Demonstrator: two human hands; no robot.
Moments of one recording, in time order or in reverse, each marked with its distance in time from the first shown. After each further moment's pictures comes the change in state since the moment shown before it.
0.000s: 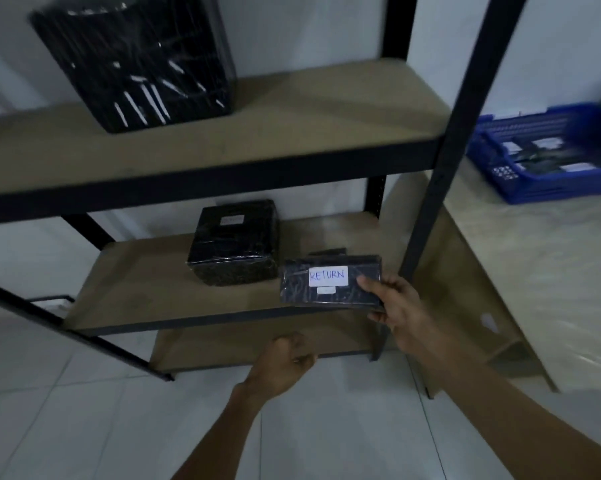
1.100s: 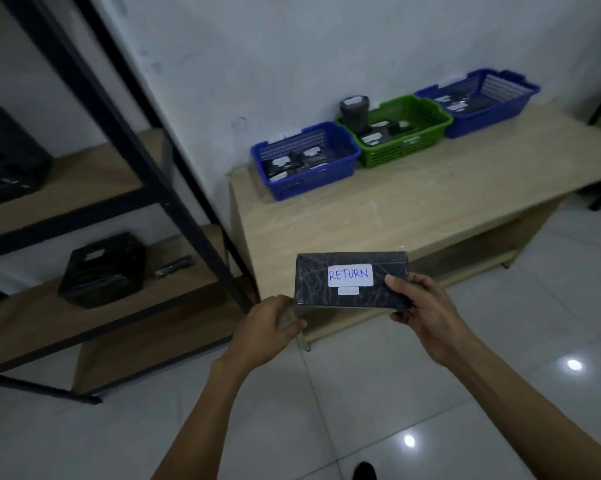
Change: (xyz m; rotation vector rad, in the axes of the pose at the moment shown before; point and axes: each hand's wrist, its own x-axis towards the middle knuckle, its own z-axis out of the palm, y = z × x) left_hand -0.184 0.406 0.242 0.203 0.018 0.367; right_hand -0.277 -0.110 -0.492 0.230 0.116 -0.136
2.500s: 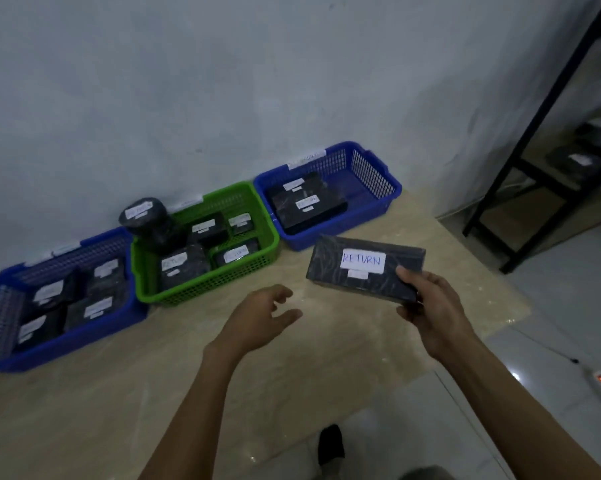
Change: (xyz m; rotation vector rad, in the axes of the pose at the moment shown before) left_hand 0.596 0.385 0.214 0.091 -0.112 0.020; right_hand 0.470 -0.354 -0.415 0.103 0.315 0.022
